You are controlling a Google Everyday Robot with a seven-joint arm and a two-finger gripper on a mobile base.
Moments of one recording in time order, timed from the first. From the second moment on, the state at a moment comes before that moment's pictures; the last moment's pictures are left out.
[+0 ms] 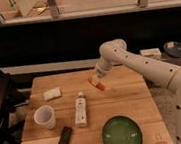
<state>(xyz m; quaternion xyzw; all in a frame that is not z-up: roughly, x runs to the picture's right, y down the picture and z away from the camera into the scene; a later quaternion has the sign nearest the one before) 0.025 0.022 0.829 -0.33 -0.08 0.40 0.85</state>
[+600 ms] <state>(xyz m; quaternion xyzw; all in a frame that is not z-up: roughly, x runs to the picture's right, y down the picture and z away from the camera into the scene) -0.075 -0.027 0.748 -0.32 -0.24 0.30 0.87</state>
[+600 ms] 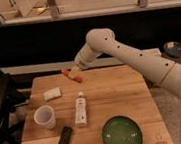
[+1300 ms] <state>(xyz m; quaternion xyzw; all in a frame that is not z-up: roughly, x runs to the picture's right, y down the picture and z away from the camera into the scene) -0.133 0.006 0.783 -0.37 -0.23 0.23 0.87</state>
